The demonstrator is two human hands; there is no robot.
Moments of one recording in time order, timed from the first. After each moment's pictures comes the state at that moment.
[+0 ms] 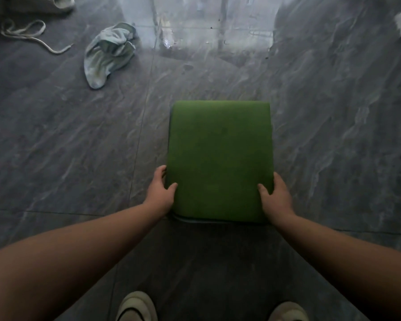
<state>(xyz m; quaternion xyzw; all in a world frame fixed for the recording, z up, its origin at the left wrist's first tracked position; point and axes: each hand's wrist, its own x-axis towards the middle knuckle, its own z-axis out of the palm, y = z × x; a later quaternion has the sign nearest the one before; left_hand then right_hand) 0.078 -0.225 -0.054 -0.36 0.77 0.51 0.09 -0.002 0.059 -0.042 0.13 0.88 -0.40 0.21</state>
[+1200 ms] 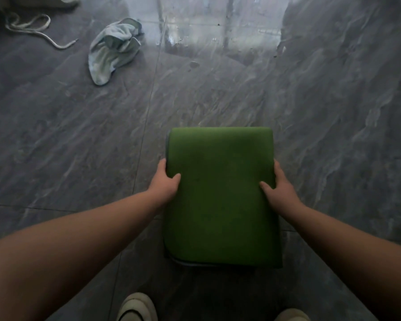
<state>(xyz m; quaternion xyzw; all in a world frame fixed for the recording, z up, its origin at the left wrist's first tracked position) 0.054 -0.238 -0.048 -0.40 0.74 0.52 0.13 -0.031 0.056 -0.036 0.06 0.87 -0.39 0.29</state>
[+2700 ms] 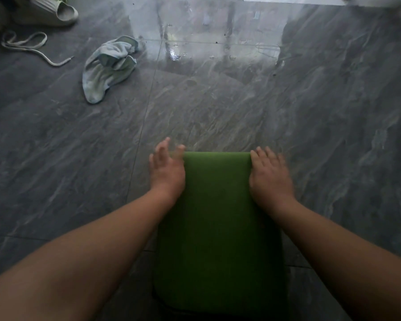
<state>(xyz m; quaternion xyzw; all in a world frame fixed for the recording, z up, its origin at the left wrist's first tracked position) -0.044 -0.237 -0.057 -0.22 0.96 0.18 0.04 -0.116 0.008 -0.053 -0.21 0.97 -0.06 0.09</state>
